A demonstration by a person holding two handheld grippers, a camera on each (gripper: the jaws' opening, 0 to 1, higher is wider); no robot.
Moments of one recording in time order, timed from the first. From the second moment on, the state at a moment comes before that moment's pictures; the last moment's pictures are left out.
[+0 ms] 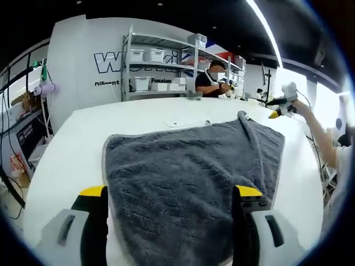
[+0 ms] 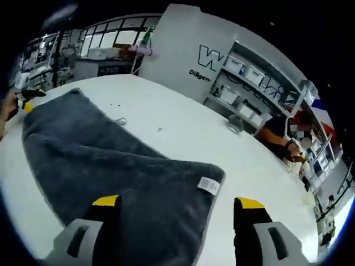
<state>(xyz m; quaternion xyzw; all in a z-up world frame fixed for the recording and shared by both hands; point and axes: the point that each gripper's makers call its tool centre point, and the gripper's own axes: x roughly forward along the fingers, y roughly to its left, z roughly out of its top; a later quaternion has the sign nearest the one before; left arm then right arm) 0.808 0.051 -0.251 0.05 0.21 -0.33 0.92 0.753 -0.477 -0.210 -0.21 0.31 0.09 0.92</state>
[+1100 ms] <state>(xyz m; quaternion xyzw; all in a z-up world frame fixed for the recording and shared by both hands) 0.829 0.068 -0.256 0.05 0.21 -0.31 0.93 0.705 -0.359 -0.233 -0.12 0.22 0.28 0.92</state>
